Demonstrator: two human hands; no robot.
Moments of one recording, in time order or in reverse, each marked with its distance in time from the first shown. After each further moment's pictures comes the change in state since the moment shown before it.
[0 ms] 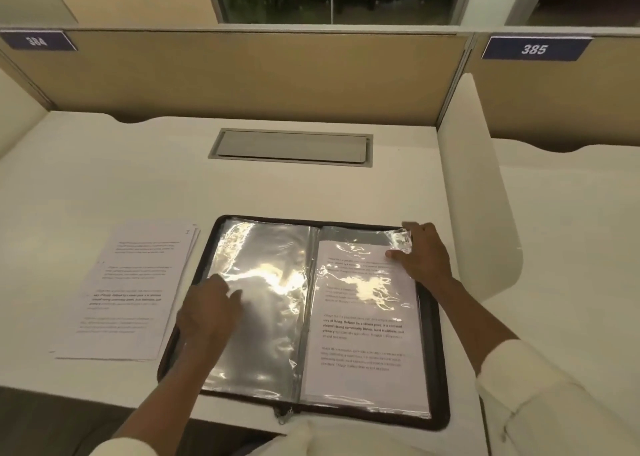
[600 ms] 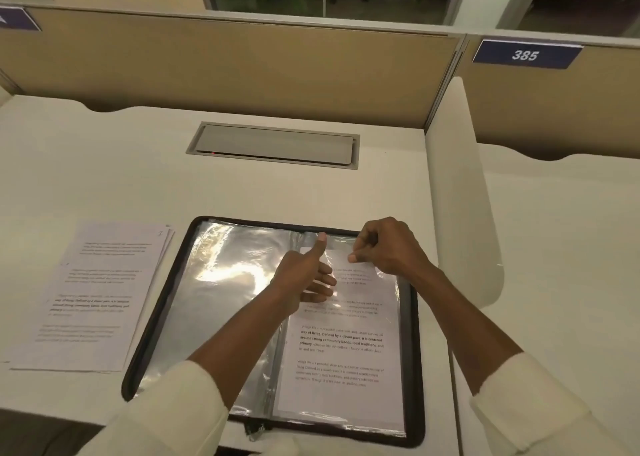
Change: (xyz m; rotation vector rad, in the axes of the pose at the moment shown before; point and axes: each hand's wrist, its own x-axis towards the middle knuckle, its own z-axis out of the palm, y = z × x) left_hand 0.002 0.177 0.005 -1.003 -0.798 -0.228; right_hand 0.005 -0.082 -0.047 0.052 -0.299 -0.072
